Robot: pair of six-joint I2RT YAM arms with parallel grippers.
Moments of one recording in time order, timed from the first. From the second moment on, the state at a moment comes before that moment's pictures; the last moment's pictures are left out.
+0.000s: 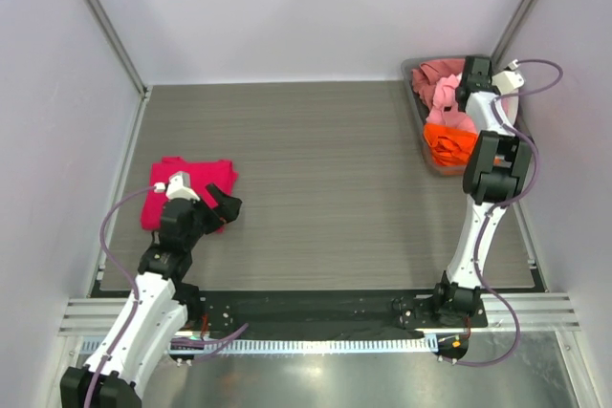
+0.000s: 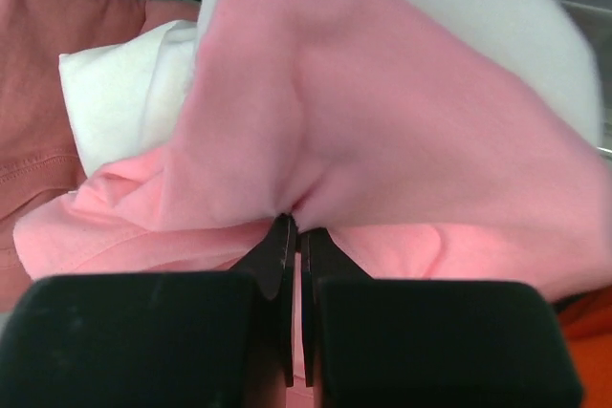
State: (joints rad) left arm -0.19 0.58 0.29 -0.16 0.03 -0.65; right arm -0.19 2.25 1.93 -0.42 0.57 0.82
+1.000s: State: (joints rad) left arm -0.25 0.74 0.31 -0.09 0.07 -0.65; right arm 0.32 1.07 1.48 -0.30 0.24 0.56
